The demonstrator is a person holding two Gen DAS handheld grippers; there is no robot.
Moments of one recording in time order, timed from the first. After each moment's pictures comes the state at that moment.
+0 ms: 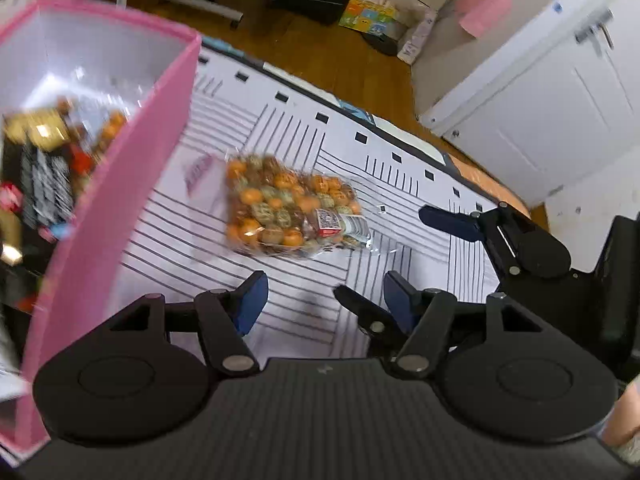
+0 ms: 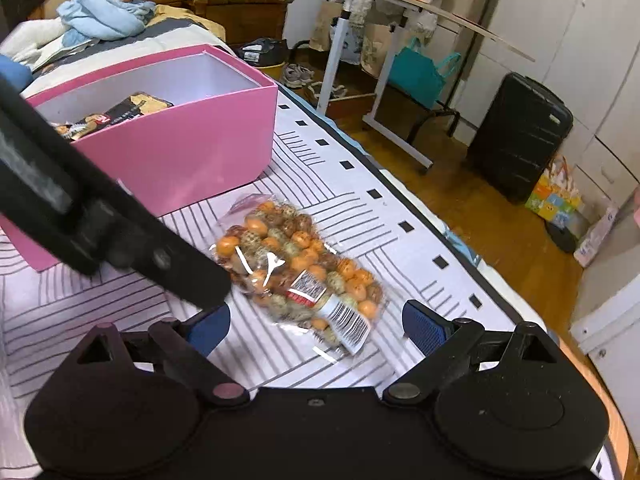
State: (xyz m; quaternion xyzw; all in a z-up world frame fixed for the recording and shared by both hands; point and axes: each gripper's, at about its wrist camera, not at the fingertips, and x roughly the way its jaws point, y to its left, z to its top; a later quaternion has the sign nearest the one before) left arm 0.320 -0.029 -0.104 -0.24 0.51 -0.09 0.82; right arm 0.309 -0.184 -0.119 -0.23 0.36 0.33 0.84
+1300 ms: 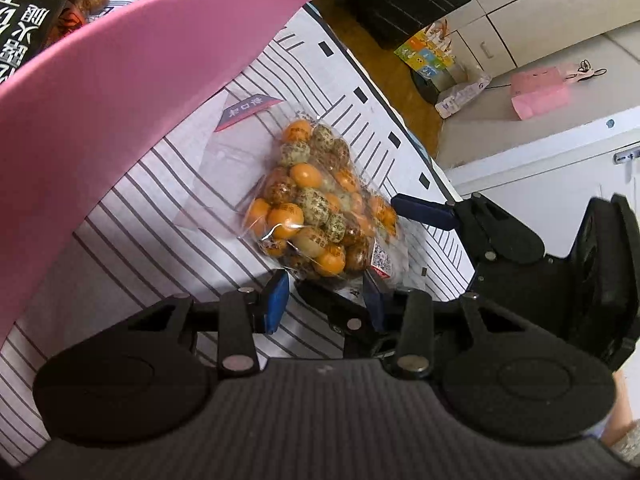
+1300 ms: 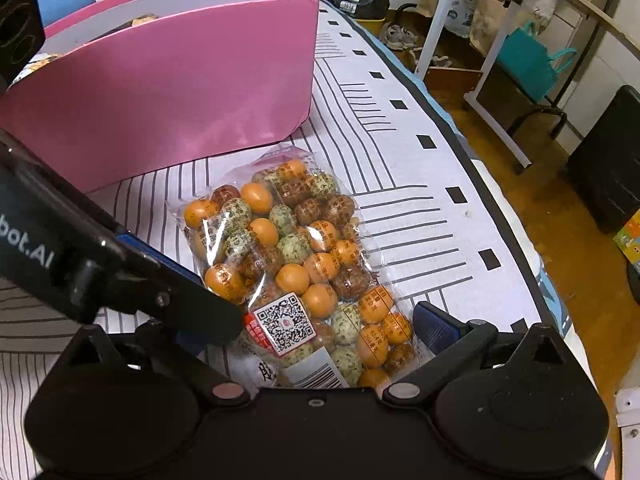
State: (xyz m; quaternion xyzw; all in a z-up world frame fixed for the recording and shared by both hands) left arm 0.353 -0.003 -0.197 -0.40 0.48 -0.03 0.78; right arm 0.387 -0.144 -0.168 -0.29 0.41 0.45 0.73
